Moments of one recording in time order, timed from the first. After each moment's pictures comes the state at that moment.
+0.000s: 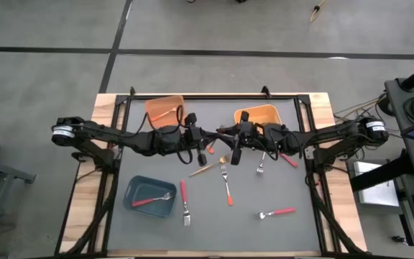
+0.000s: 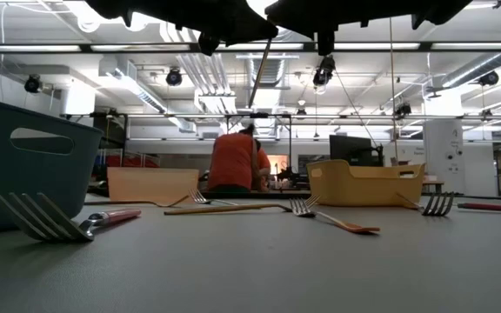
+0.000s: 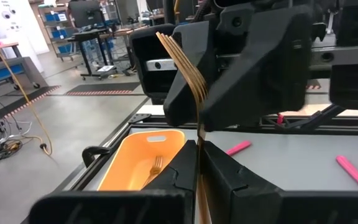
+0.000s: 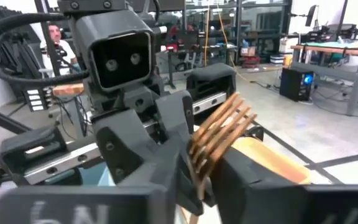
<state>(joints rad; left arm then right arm) -0.02 1.49 0.92 0.47 -0.30 0.09 0.01 1.35 0.81 0.59 0.23 0.05</state>
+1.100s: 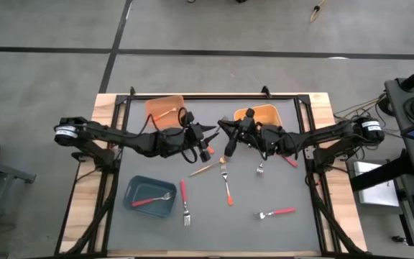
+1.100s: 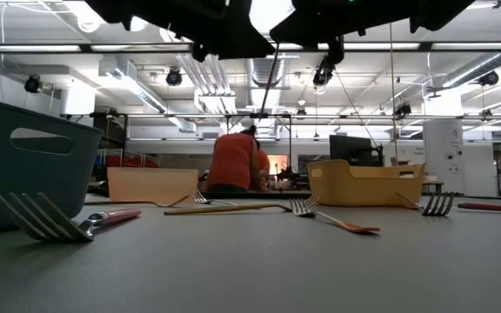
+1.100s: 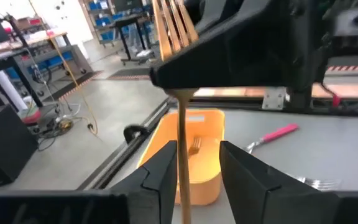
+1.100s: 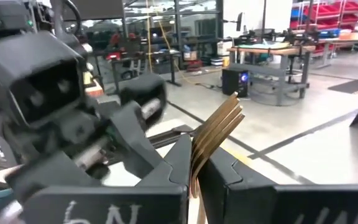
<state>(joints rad) -0.02 1.53 0.92 0.45 -0.48 0.12 0.01 1.41 0.81 0.66 0.50 0.07</state>
